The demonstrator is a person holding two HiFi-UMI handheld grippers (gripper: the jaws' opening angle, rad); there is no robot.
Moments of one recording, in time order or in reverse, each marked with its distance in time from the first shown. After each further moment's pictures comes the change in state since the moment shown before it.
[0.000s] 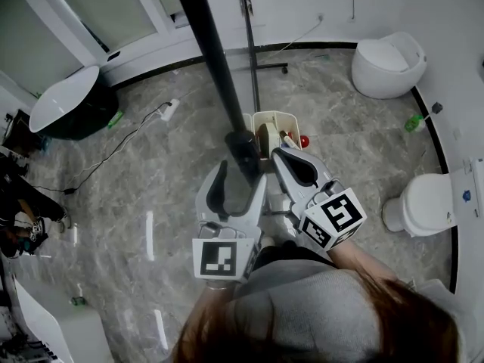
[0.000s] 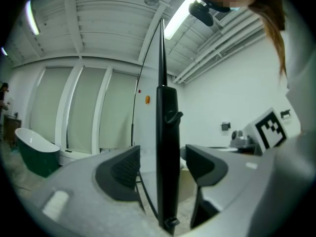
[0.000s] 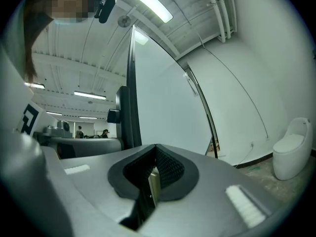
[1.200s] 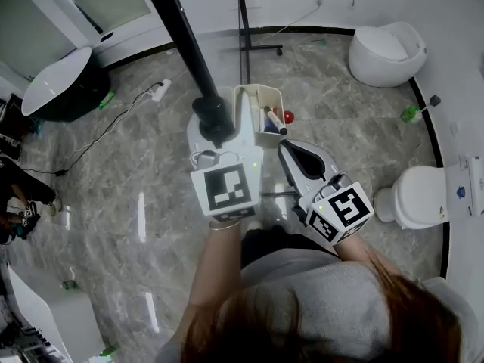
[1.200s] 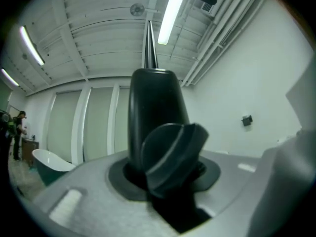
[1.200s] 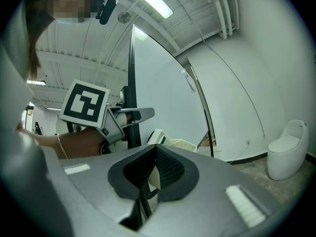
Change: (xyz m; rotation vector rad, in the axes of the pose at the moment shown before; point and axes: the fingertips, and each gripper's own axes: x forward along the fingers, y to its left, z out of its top) left arm 0.076 0.006 0.034 0.131 -0.133 0.192; right arm -0.052 -0.023 -0.027 -0.023 0.066 0.003
